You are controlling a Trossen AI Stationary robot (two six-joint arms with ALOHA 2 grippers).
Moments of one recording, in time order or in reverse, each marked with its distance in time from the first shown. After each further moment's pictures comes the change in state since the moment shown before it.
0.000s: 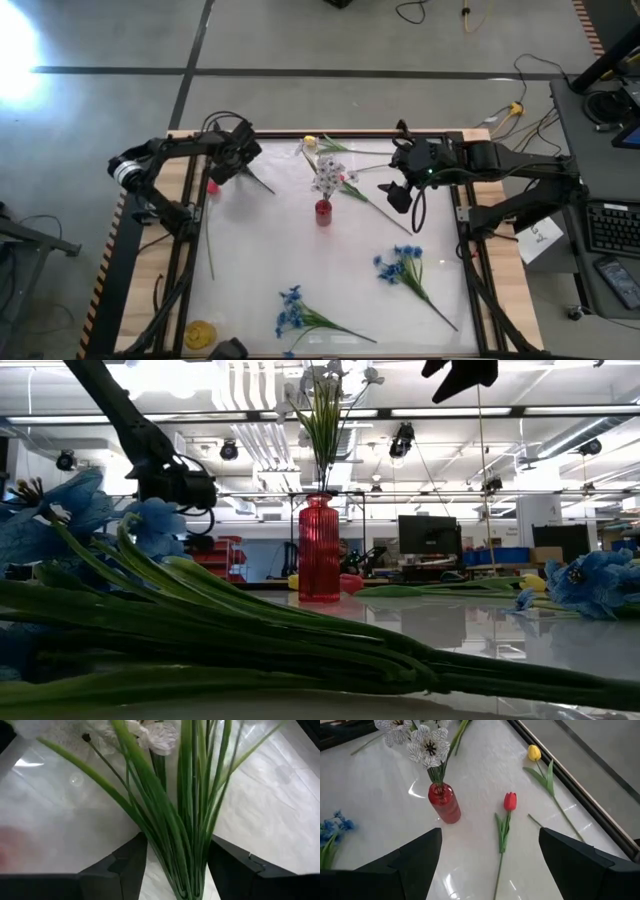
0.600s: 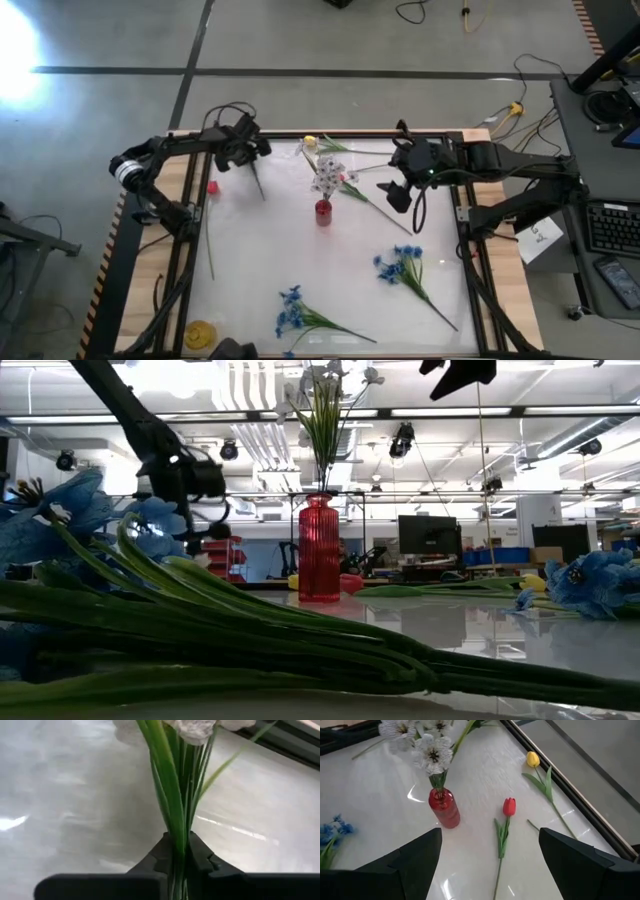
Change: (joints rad) left arm -0.025 -0.033 0.060 0.074 0.056 0.426; right arm 0.012 -0.003 -0.001 0.021 0.021 -0.013
